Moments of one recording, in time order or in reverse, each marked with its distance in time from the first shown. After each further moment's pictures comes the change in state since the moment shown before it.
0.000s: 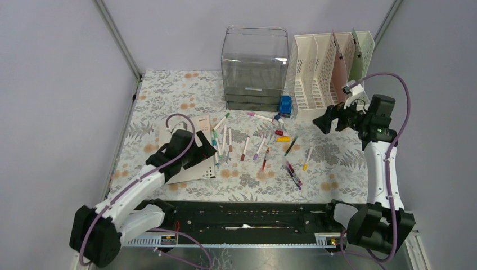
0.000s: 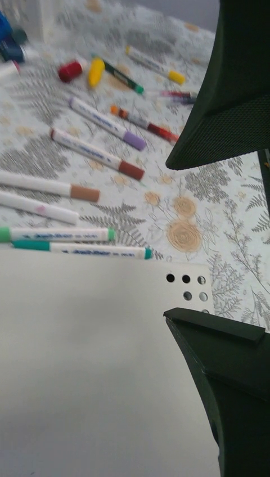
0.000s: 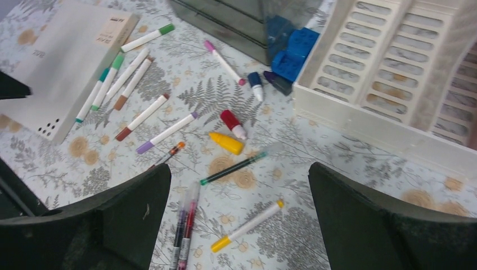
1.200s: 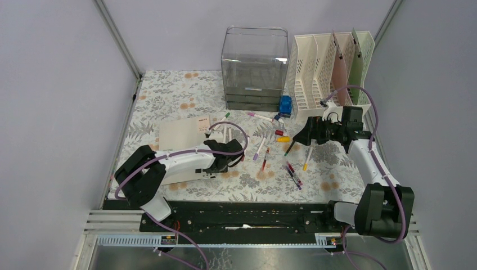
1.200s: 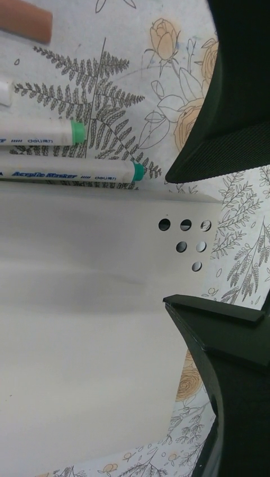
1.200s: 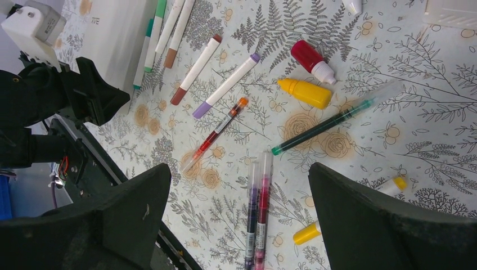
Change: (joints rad) left arm -0.423 0.683 0.359 -0.462 -0.517 -0.090; right arm 0.207 0.124 -0.200 0.068 0.020 0.244
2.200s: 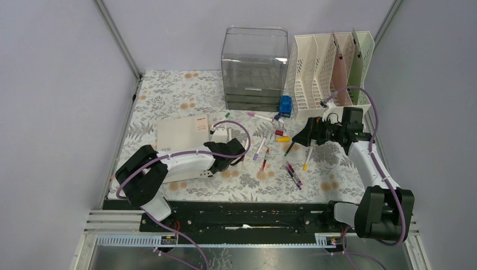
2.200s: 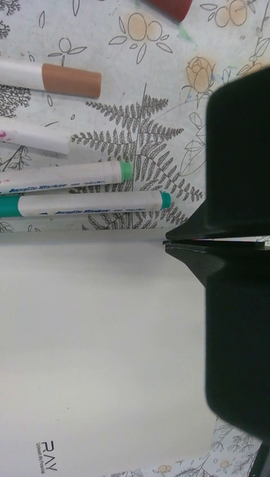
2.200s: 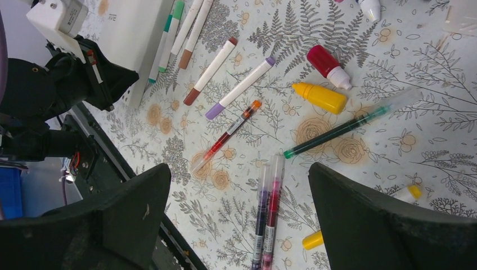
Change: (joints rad) left arm -0.001 0.016 -0.044 0.209 -0.100 0.125; right arm 0.000 -0.026 -0.021 0.031 -0.047 0.016
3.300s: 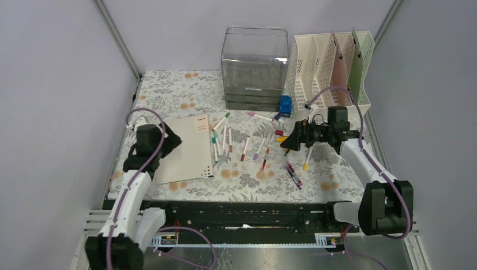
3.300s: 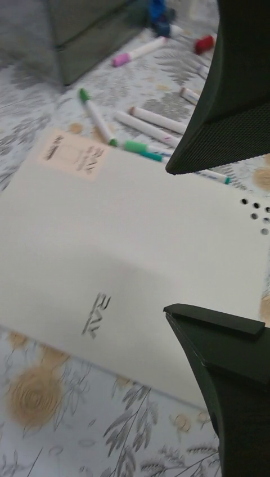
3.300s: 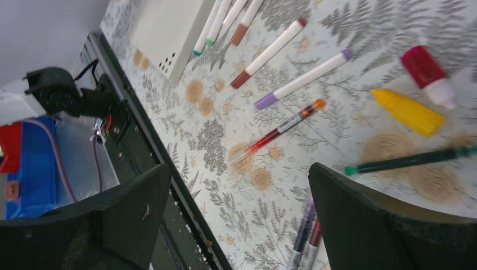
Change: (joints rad) left arm 0.784 -0.759 -0.254 0.143 0.553 0.173; right arm 0.130 0.039 0.000 0.029 -0.061 0.025
